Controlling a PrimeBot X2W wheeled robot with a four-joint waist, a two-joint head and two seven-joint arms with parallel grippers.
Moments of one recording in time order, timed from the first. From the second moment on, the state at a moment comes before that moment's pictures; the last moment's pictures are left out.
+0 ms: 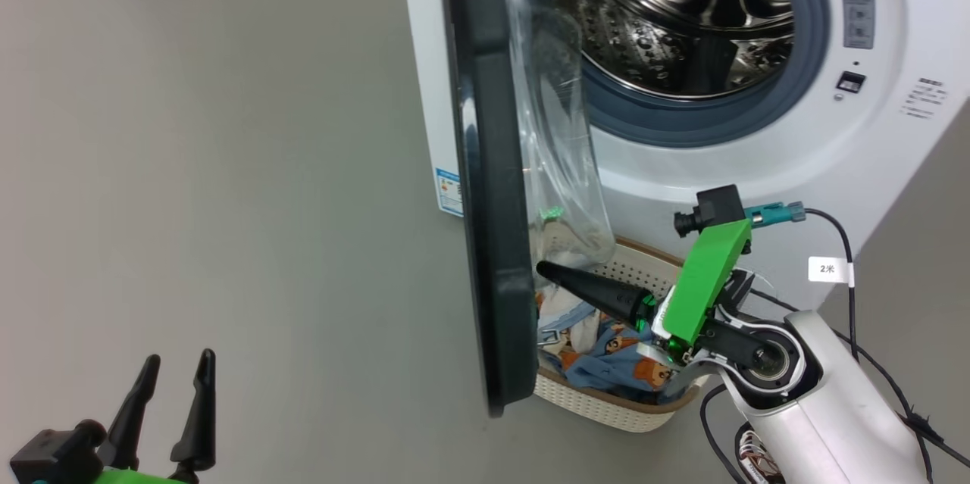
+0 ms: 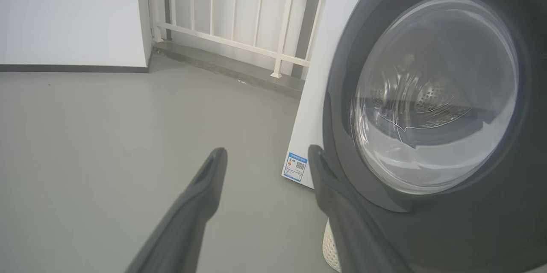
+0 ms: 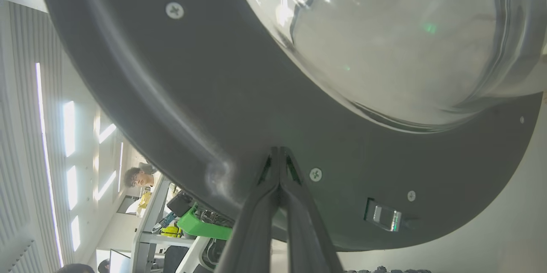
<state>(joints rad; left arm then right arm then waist) -0.08 0.33 -0.16 0.33 -0.61 -0.13 -0.26 -0.45 -0.07 0.28 0.34 1.39 0.12 0.70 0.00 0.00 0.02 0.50</state>
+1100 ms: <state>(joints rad) -0.03 0.32 -0.16 0.28 -0.56 -0.12 -0.26 -0.27 -0.17 0.36 0.06 0.96 0.12 0.14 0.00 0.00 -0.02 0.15</state>
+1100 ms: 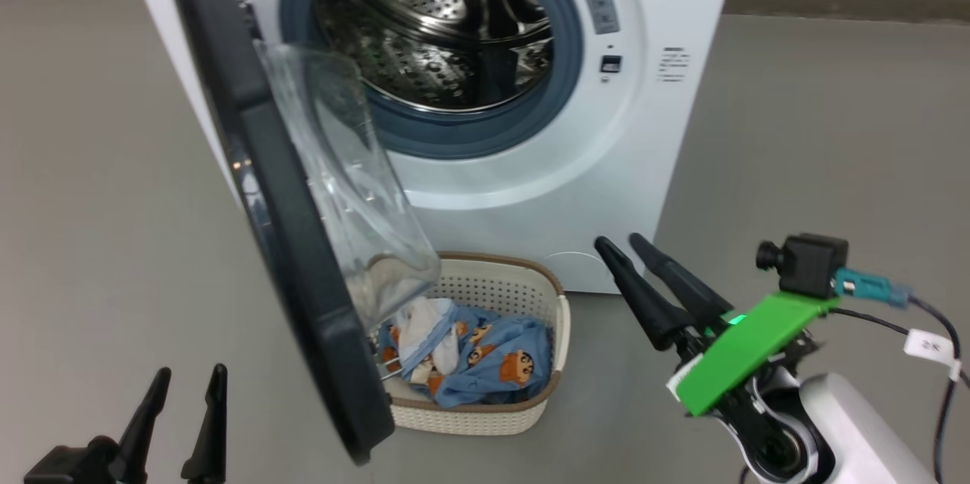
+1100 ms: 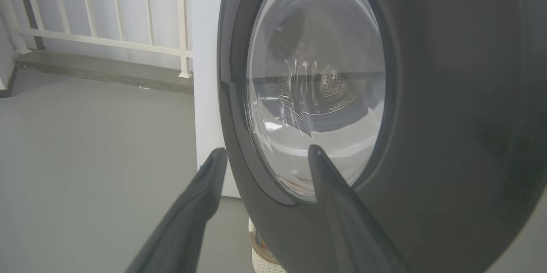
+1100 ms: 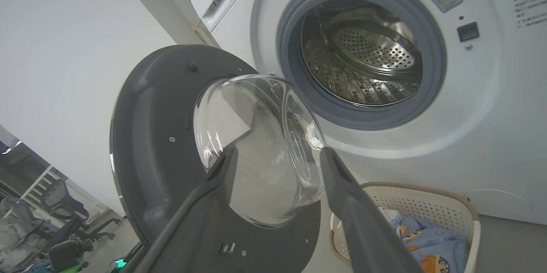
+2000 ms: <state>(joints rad) 0.01 0.31 -0.15 0.24 -0.56 -0.10 -0.26 -0.03 -0.14 0.13 0.24 0.46 0.12 -0.23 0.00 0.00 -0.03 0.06</state>
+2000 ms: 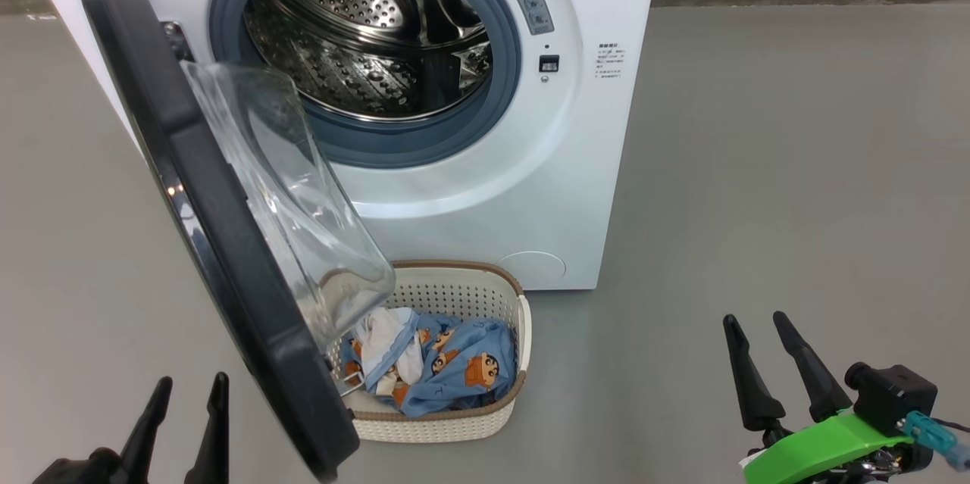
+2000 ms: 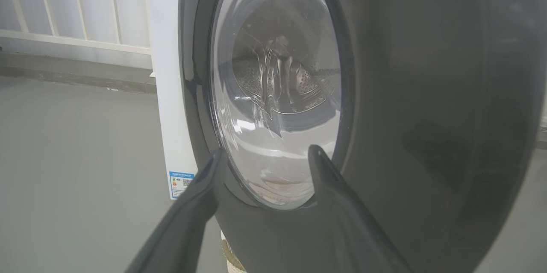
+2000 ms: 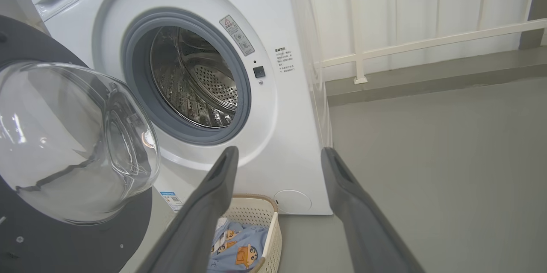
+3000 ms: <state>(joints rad) 0.01 0.30 -0.14 0.24 -0.55 -0.10 -0.26 -0.03 -0.10 0.10 0.31 0.35 0.13 -0.25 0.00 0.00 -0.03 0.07</state>
